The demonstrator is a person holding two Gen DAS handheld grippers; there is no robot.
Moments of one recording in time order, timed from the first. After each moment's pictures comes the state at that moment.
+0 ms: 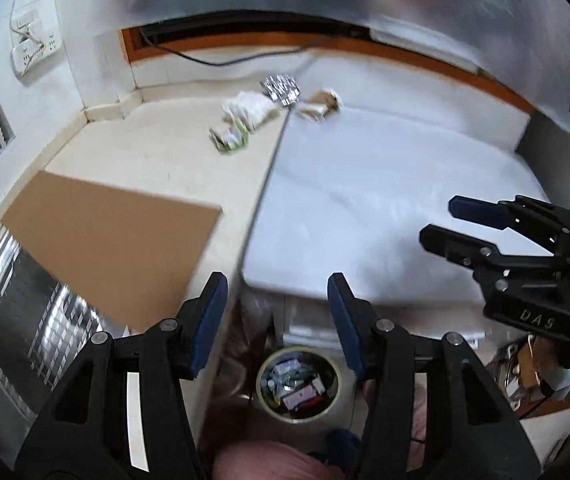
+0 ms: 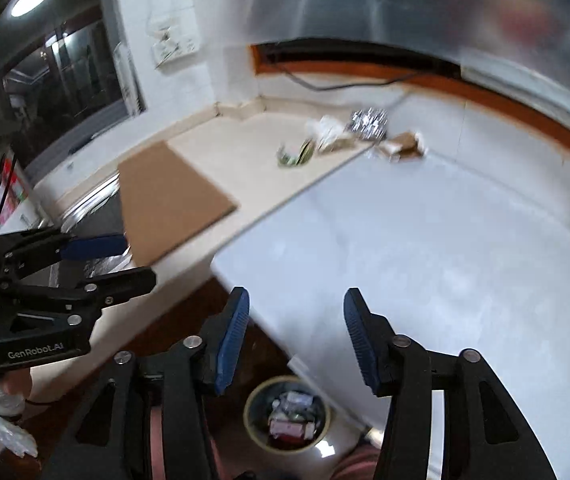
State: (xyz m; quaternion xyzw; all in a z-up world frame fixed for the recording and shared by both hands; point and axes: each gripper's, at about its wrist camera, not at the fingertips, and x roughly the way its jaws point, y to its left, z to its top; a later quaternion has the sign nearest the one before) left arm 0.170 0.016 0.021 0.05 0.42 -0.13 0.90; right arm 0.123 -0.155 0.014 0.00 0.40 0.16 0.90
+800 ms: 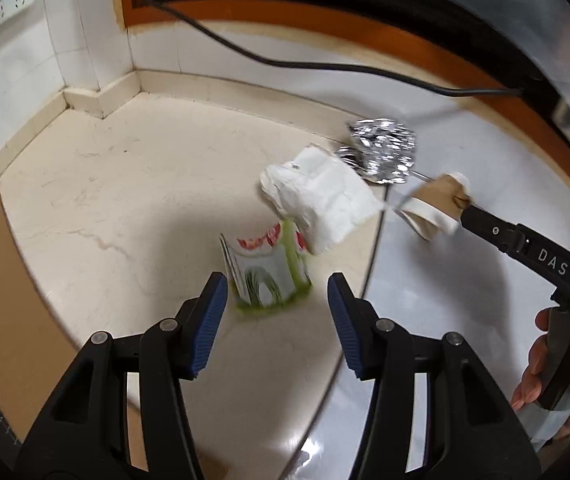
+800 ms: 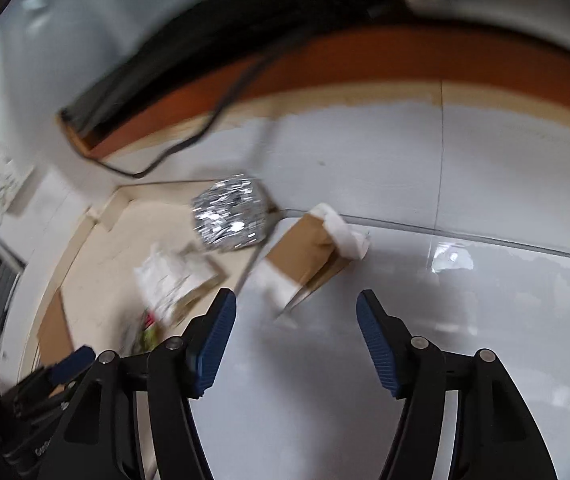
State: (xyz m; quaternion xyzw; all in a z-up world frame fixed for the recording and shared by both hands) left arm 0.473 0.007 -0.053 -0.03 0.46 -0.04 0.89; right arm 0.469 -0.254 -0.039 0.17 0.45 0.03 0.88
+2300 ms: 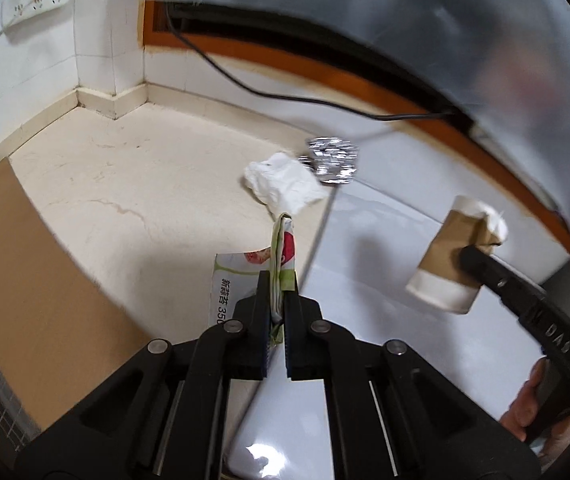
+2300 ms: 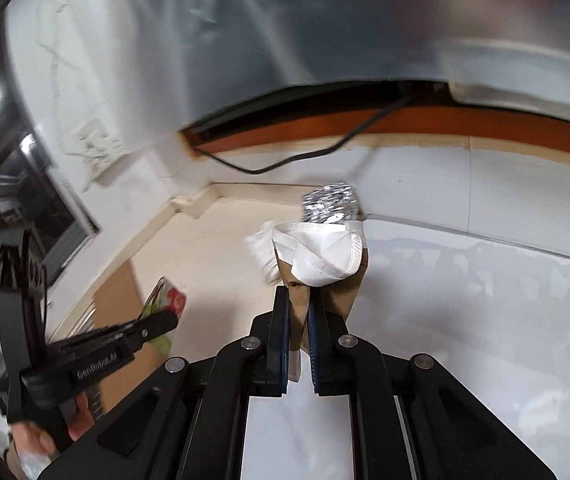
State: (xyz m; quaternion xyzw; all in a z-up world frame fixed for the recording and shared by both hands) left arm 0.351 0.036 0.000 -0.09 0.40 -0.11 0.91; right arm 0.334 -0.222 0.034 0.15 0.36 0.15 0.91
